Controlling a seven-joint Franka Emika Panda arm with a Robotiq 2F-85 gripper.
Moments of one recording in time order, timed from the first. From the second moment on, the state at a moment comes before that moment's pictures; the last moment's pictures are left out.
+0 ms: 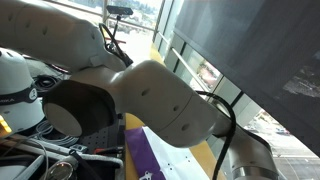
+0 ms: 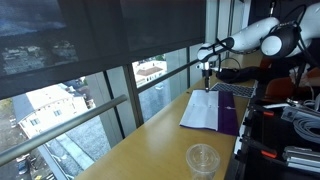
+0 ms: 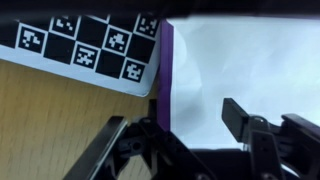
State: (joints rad) arm -0.50 1.48 0.02 -0.48 0.03 1.80 -0.84
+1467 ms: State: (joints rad) arm -0.56 1.46 0.08 -0.45 0.12 1.72 -0.94
